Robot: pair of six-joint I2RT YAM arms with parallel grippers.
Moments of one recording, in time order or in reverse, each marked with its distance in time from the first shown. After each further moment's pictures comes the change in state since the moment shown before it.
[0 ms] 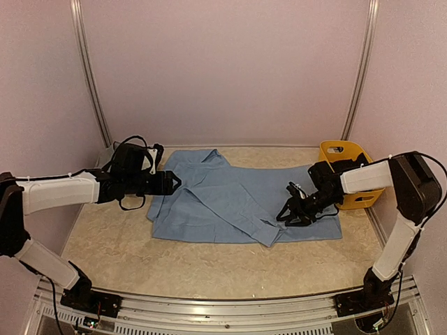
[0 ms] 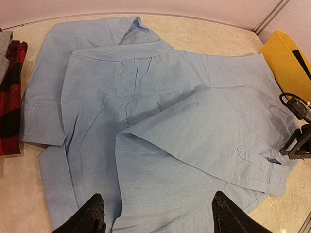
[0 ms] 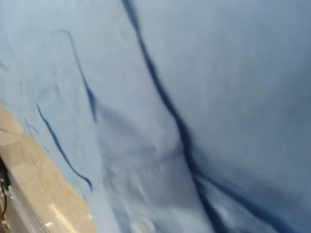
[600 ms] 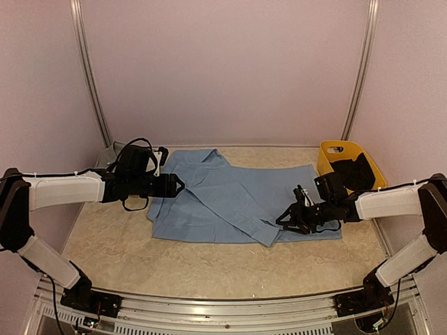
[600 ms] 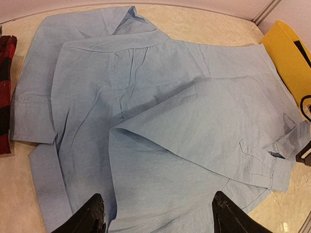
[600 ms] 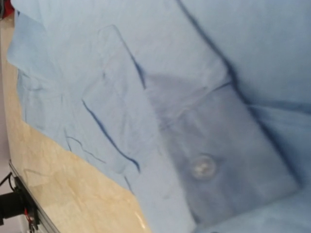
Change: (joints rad) left arm -0.010 0.054 0.016 0.001 0.015 0.011; right arm 0.129 -0.327 -0.352 0.386 0.142 0.410
